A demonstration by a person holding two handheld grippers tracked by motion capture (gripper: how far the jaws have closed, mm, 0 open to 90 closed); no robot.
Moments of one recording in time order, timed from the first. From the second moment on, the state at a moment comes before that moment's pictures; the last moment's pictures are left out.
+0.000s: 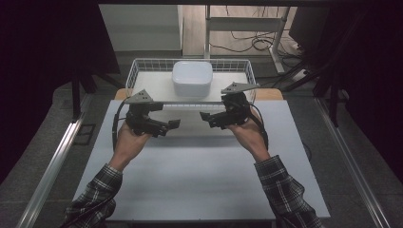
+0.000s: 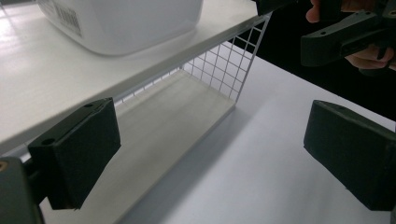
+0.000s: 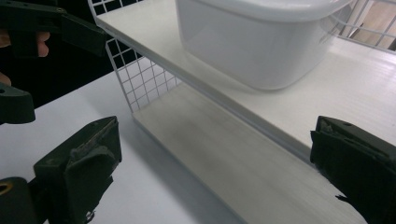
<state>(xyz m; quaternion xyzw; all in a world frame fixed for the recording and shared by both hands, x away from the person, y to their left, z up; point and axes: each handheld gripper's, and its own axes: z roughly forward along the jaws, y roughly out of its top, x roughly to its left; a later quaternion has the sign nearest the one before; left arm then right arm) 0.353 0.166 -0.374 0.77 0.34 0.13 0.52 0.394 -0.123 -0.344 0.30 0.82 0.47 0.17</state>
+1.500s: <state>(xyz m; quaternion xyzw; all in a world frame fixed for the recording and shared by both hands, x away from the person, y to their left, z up) 0.305 0.157 -0.444 0.79 0.35 0.12 0.49 0.348 -0.141 -0.406 0.27 0.83 0.46 0.16</state>
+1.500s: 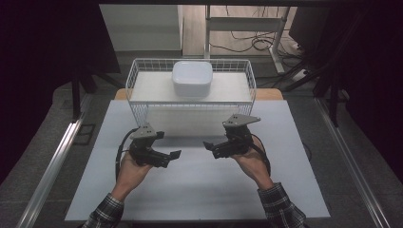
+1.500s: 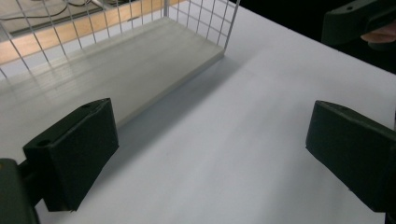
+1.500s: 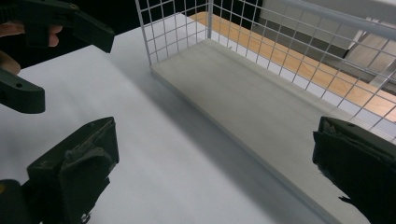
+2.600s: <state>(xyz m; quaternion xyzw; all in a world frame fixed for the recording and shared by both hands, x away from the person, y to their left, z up) 0.250 0.184 -0.491 0.79 0.39 0.14 0.46 0.305 -0.190 -0.448 0.30 0.83 0.43 0.18</state>
